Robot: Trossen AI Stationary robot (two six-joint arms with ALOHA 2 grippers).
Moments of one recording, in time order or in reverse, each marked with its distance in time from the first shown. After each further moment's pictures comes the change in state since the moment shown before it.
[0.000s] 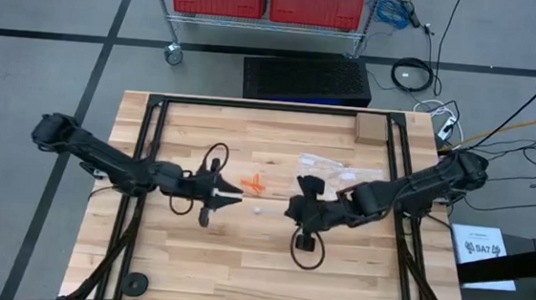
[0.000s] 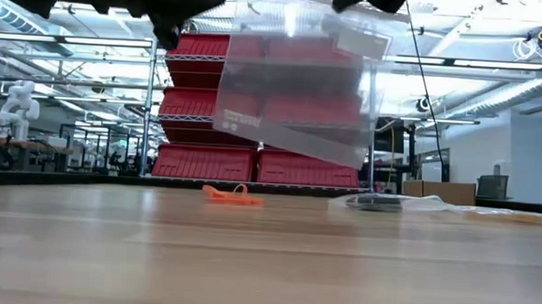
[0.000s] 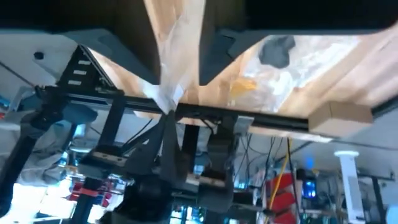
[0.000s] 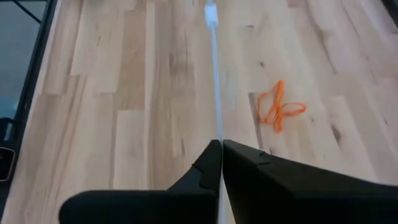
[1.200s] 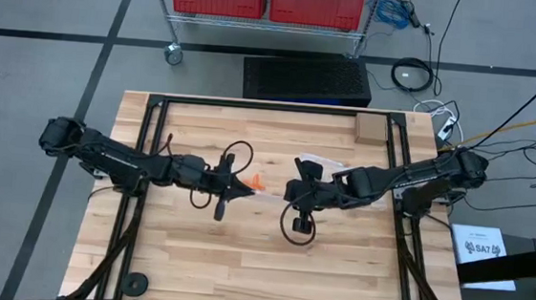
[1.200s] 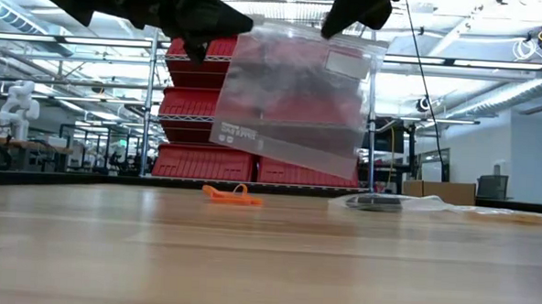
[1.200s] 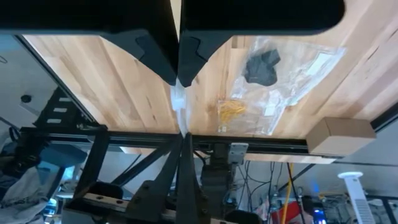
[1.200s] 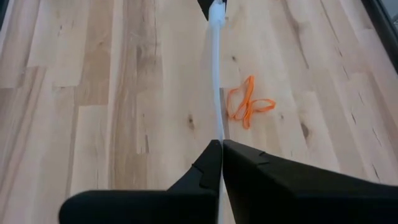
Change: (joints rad) left arm 0.147 0.133 0.131 -0.156 0.161 0.080; right arm -0.132 0.000 -0.001 -0.025 -0.054 -0.110
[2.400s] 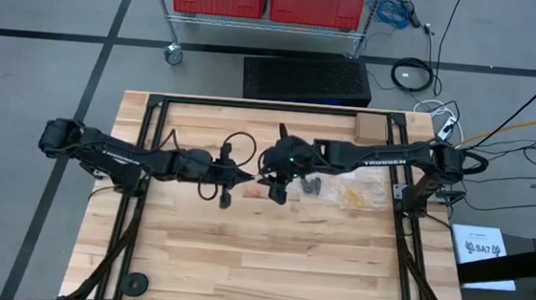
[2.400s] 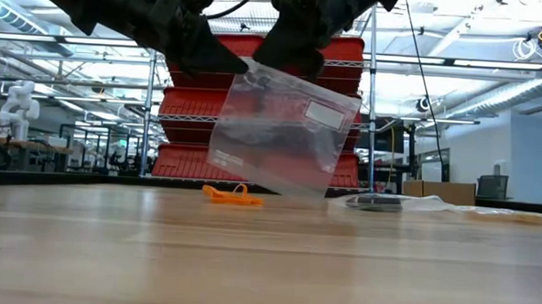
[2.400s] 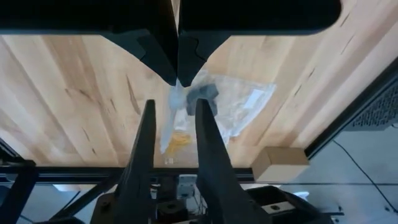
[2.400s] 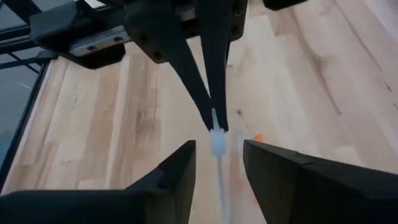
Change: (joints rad) left arm 0.086 0.000 0.000 -0.130 -0.095 0.086; right arm -0.296 0.156 0.000 0.355 -0.390 -0.066
